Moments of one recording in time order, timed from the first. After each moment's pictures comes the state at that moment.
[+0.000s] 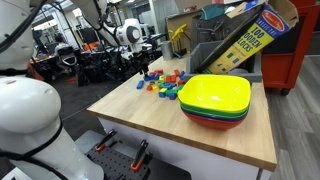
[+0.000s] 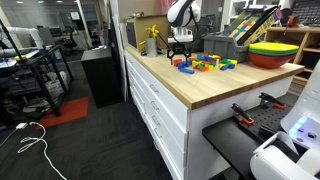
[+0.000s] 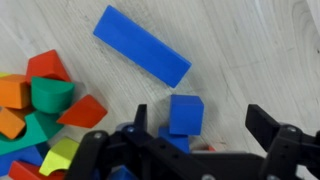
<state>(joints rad) 0.19 0.47 0.01 -1.85 0.04 2.27 0.71</state>
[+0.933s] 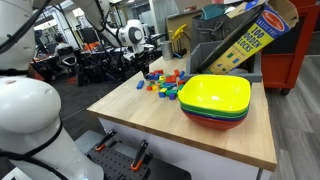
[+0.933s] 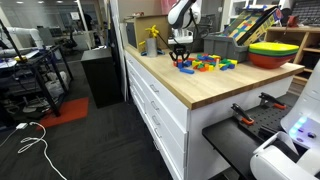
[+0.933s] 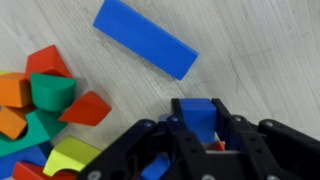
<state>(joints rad) 0.19 0.50 -0.01 -1.83 0.04 2.27 0.74</state>
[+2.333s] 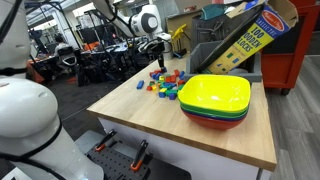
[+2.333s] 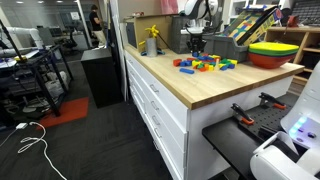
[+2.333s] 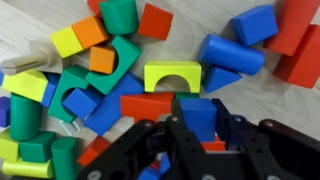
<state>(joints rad) 0.10 0.41 -0.13 -1.85 0.04 2.26 1.03</state>
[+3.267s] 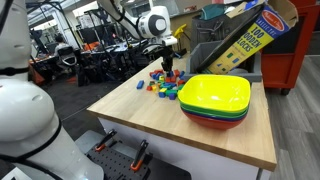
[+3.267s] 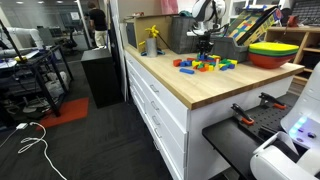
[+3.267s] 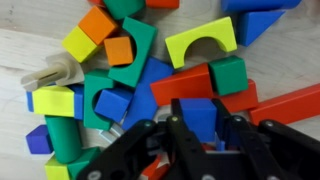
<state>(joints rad) 0.02 0.41 -0.14 -1.90 0.07 2.26 1.26</state>
